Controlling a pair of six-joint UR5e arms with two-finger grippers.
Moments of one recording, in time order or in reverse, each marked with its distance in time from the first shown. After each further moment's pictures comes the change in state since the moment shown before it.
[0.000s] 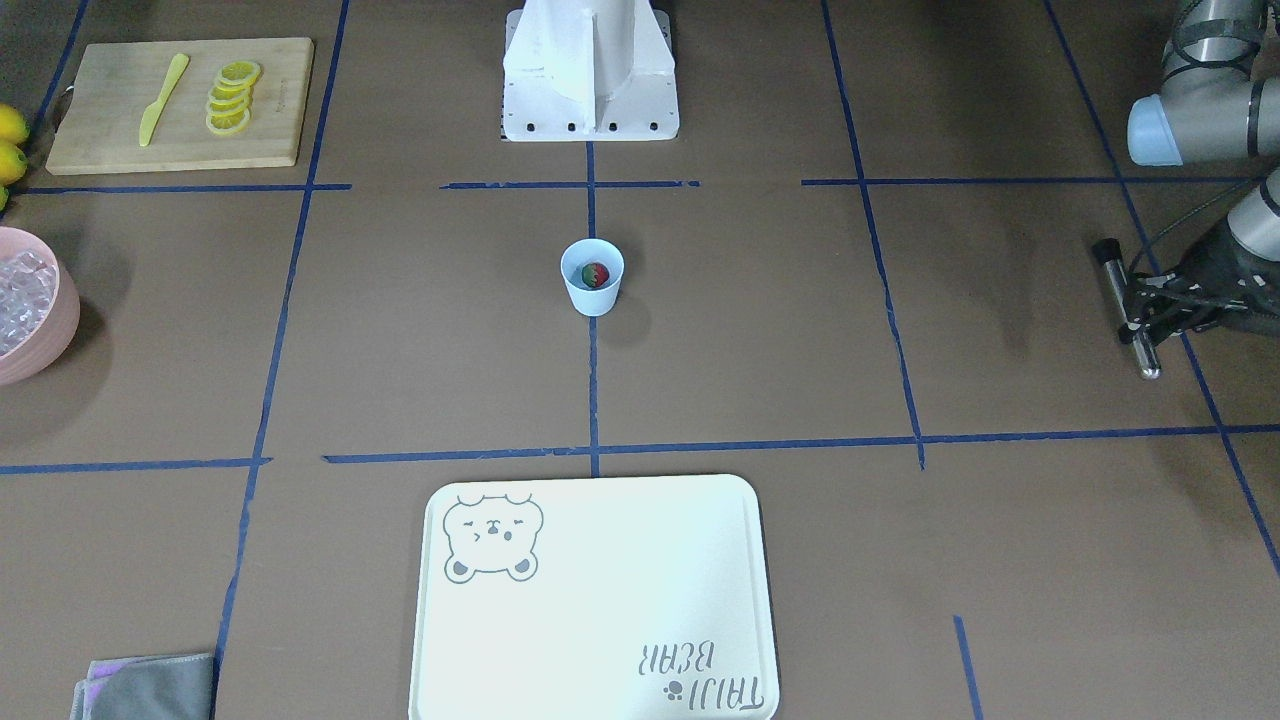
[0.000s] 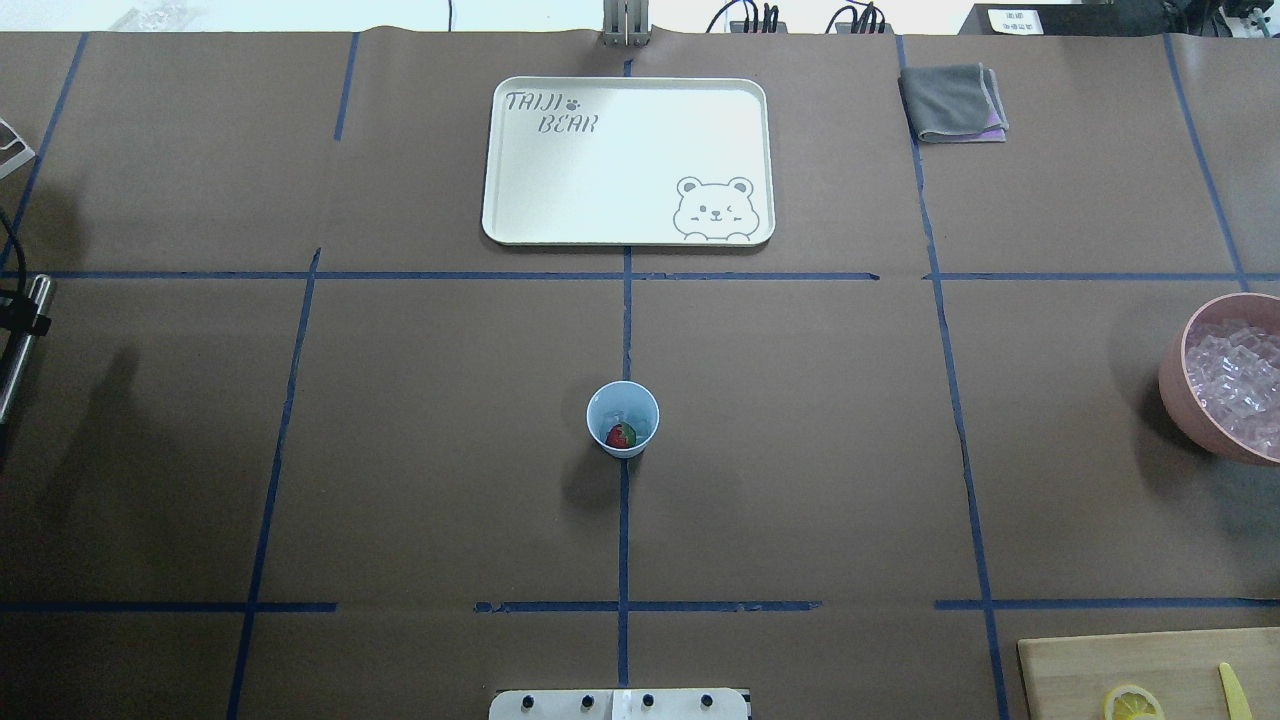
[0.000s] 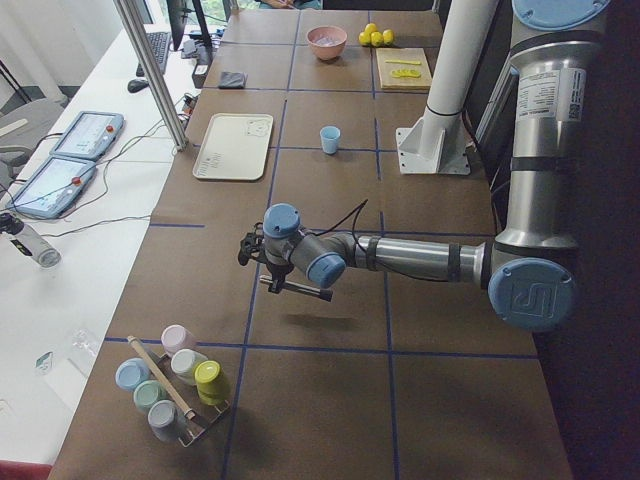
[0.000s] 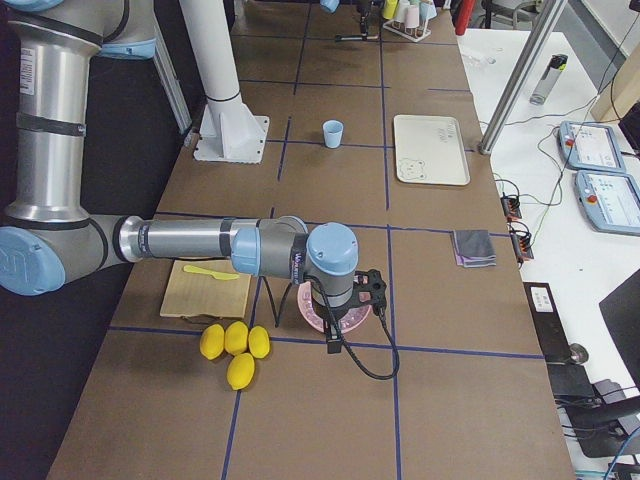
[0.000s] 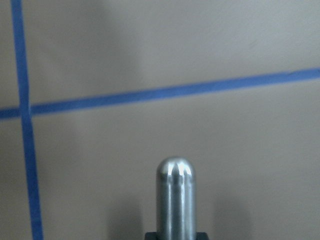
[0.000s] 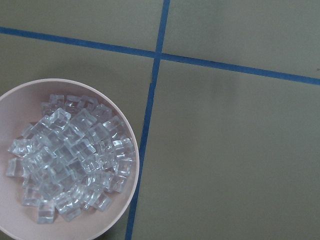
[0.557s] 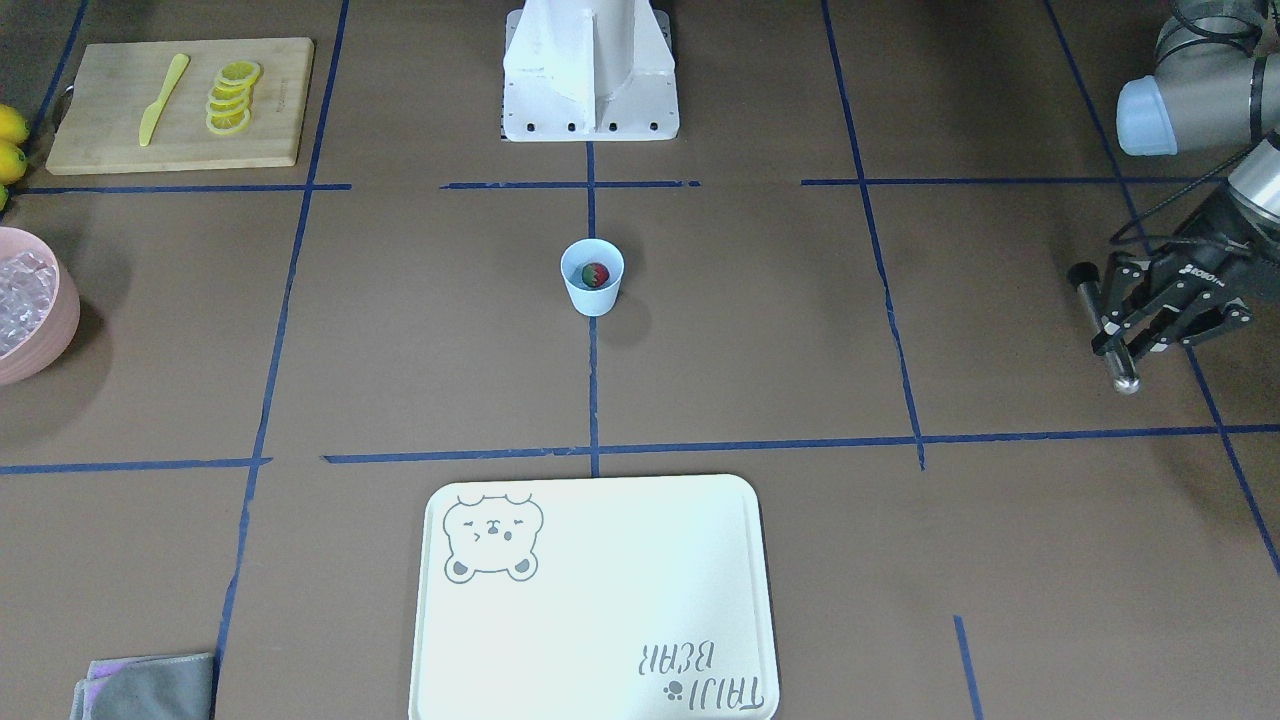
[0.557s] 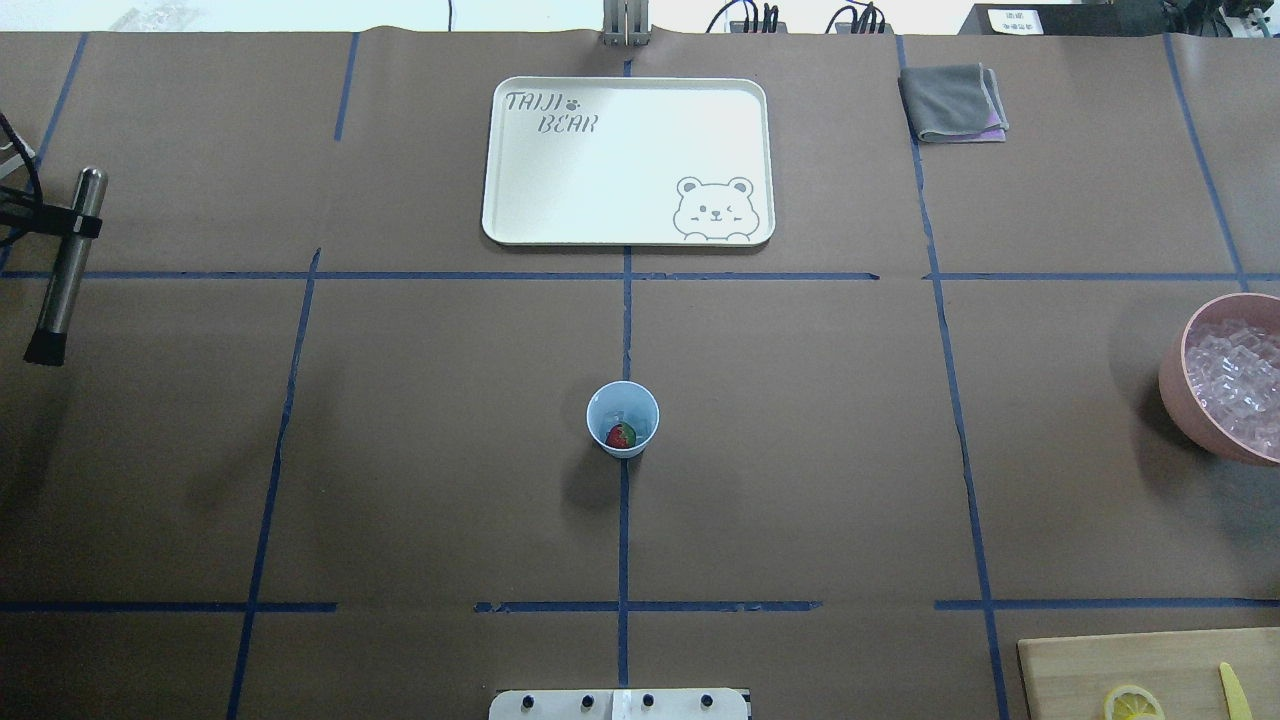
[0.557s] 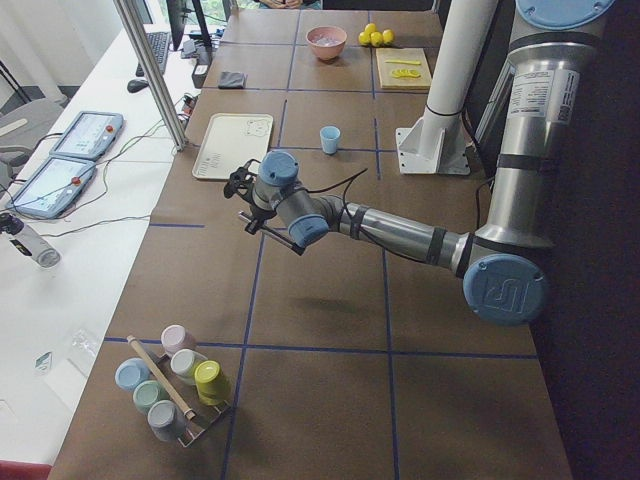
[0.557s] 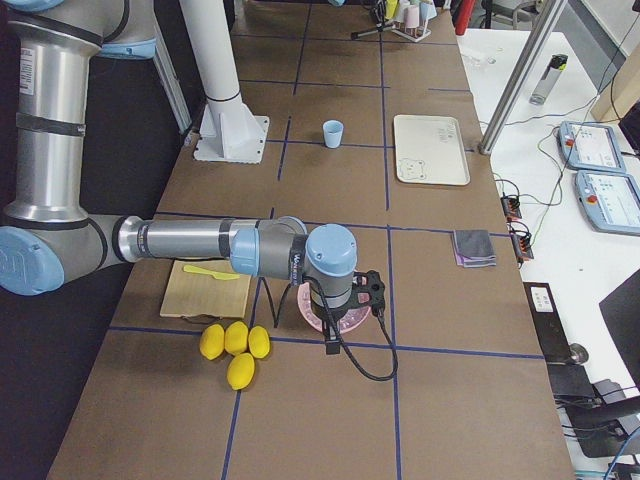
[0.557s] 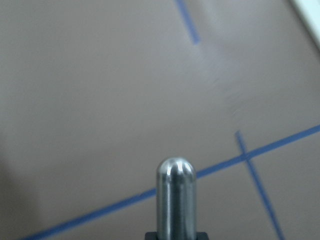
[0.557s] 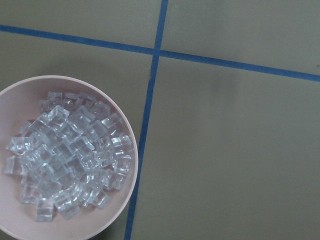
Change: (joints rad) left arm -0.016 -0.126 -0.088 -0.124 -0.007 -0.005; right arm 0.000 -0.006 0.000 0.000 -0.001 0.000
